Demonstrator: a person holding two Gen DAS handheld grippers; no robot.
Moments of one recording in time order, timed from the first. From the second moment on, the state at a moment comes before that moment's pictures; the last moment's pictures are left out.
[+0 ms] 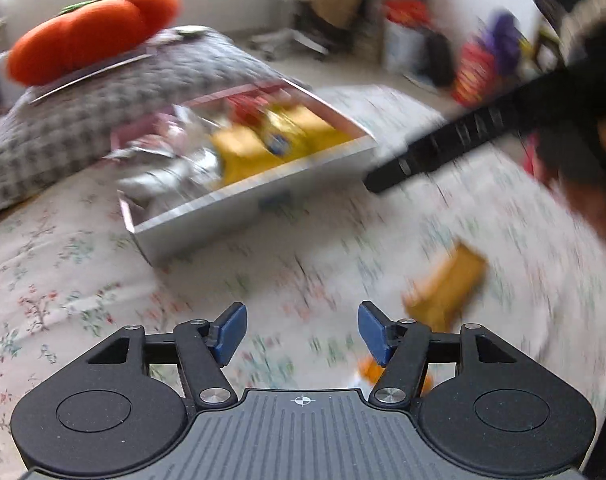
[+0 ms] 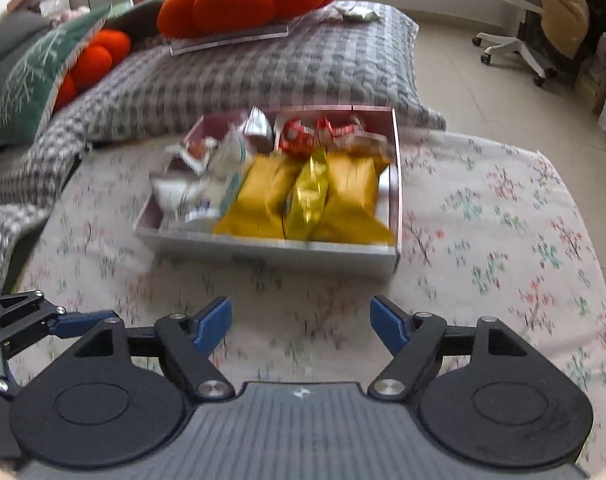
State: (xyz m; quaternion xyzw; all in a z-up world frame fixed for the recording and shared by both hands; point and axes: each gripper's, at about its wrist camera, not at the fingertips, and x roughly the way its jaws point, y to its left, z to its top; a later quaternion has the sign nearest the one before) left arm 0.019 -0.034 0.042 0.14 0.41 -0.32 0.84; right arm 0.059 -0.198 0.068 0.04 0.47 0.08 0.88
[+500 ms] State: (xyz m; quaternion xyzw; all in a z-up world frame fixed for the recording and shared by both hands) left arm -0.036 -0.056 0.013 0.27 0.39 -0.42 0.77; right arm 0.010 -0.180 0.046 0.01 0.52 0.10 0.85
